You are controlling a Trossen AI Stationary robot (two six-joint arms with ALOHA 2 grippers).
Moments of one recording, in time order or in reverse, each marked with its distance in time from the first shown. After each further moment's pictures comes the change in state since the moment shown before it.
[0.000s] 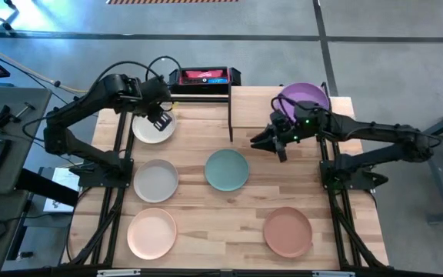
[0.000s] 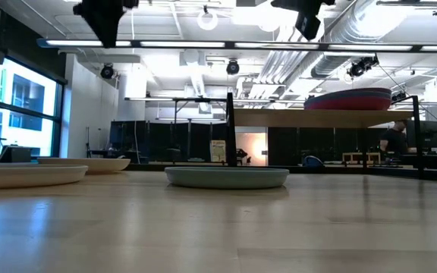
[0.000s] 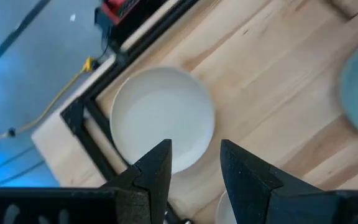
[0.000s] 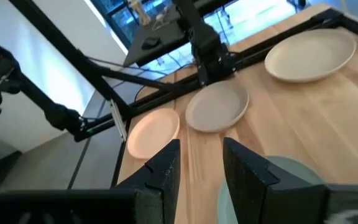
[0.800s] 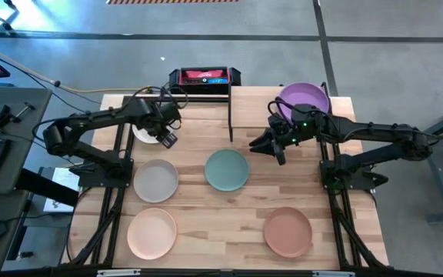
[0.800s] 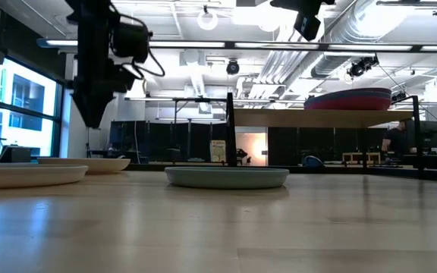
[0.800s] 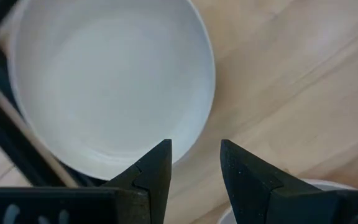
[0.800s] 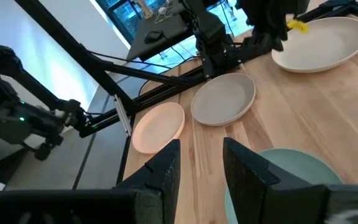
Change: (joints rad) left arm 0.101 0.001 -0.664 0.487 0.137 0.036; right arm 0.029 0.013 0.000 0.000 0.008 0.026
